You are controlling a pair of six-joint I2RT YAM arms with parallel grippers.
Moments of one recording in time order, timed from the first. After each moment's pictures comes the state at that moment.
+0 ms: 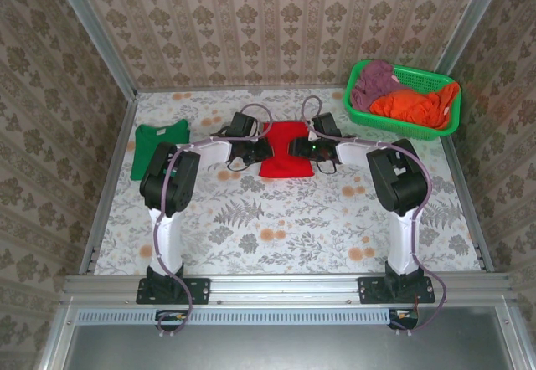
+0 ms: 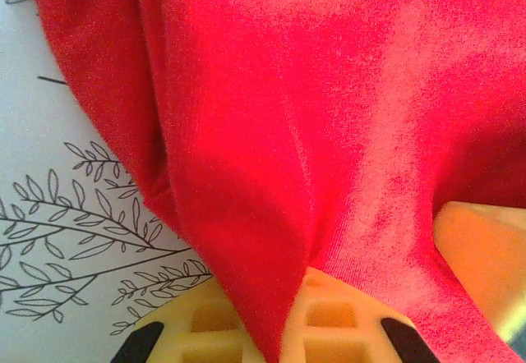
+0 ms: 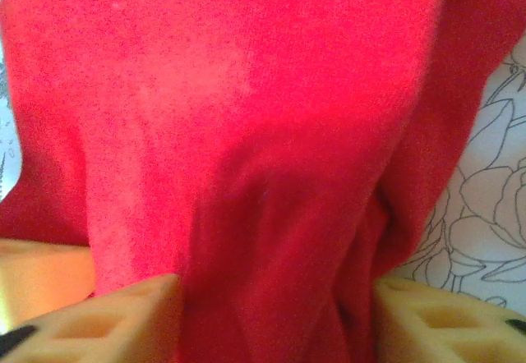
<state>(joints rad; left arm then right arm) -0.49 2.08 1.34 -0.17 0.40 -0.59 0.35 2.05 1.25 -0.05 -0.27 0.49</state>
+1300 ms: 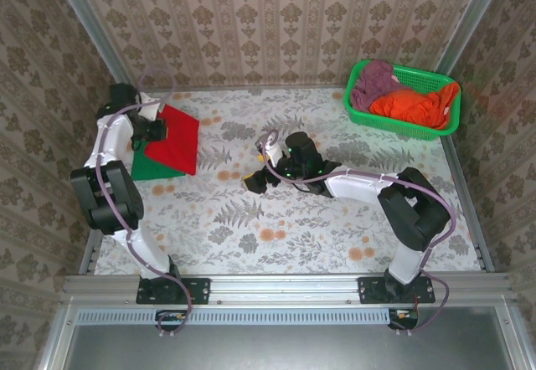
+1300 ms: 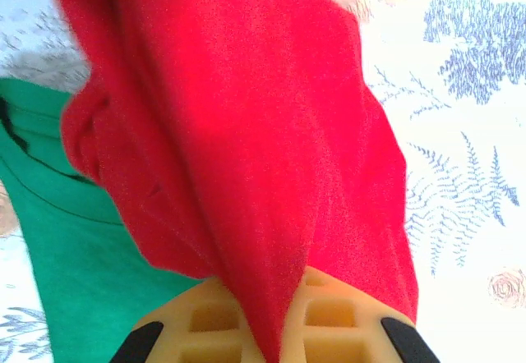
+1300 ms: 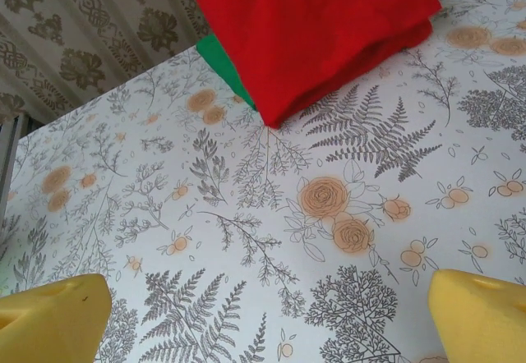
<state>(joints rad) 0.17 1.82 1.56 -0.81 0.29 0.32 0.67 1.75 1.02 0.29 -0.46 0.05</state>
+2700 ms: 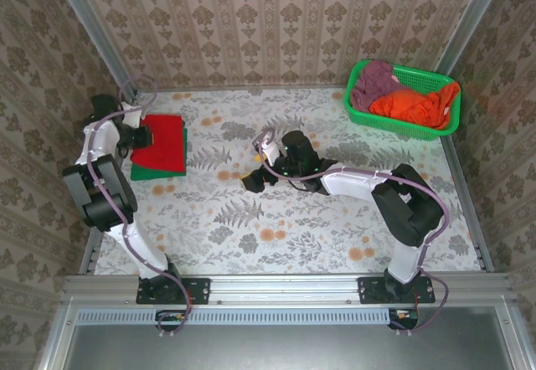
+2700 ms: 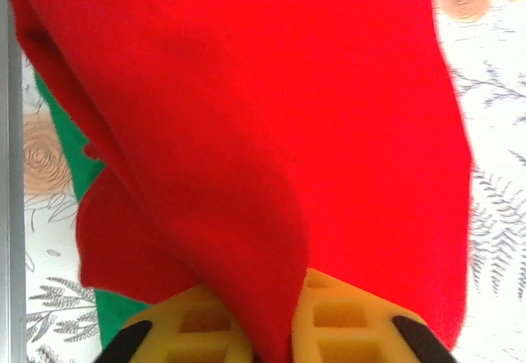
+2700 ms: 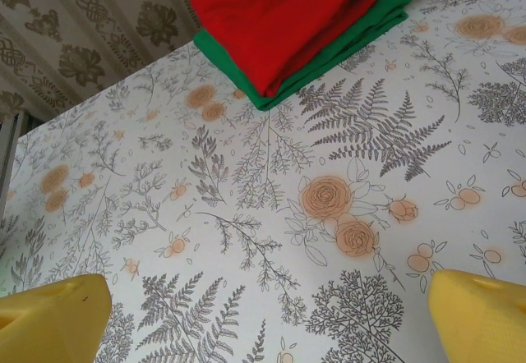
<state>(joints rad) 0.31 1.89 1.52 -0.73 0.31 0.30 0.67 1.80 1.06 0.28 -0.48 0.06</state>
